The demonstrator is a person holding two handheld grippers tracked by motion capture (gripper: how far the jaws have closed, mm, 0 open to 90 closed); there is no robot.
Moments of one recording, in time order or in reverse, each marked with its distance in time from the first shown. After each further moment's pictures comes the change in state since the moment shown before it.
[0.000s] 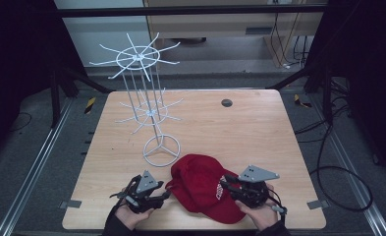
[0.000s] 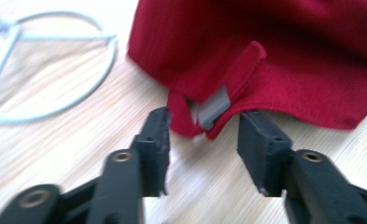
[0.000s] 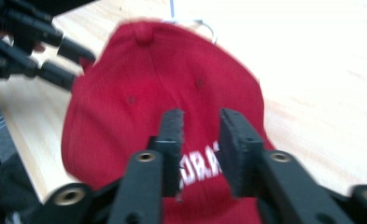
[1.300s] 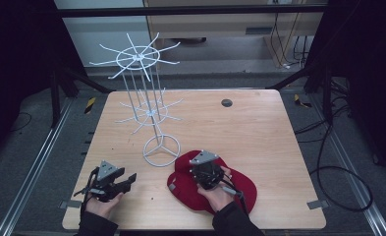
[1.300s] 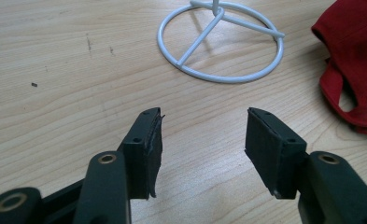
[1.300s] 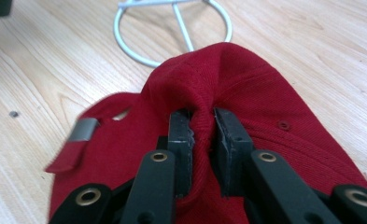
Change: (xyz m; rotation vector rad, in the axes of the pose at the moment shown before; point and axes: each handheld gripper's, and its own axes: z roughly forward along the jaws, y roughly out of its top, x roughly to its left) left arm 0.079 -0.034 -0.034 -0.088 0.258 -0.244; right arm 0.041 0.051 0.105 0.200 -0.138 -0.085
